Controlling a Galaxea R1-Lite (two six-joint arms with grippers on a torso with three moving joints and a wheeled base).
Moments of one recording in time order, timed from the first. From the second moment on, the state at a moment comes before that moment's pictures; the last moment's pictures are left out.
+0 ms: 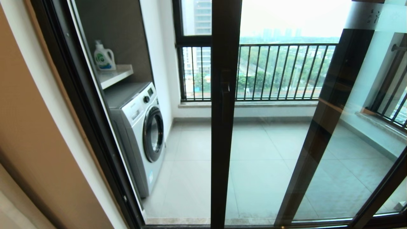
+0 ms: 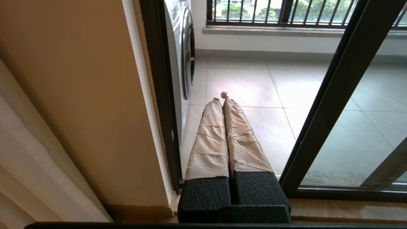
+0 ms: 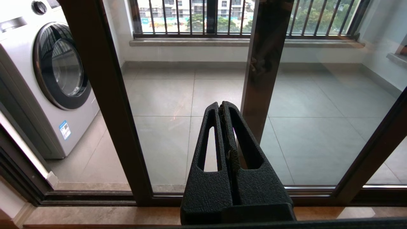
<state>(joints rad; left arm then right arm) 0.00 0.00 -0.01 0.03 0.00 -0.01 0.00 0.00 0.00 -0.03 0.03 -0.05</state>
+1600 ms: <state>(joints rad) 0.00 0.00 -0.01 0.03 0.00 -0.01 0.25 0.85 -0.61 -0.36 0.39 -0.07</state>
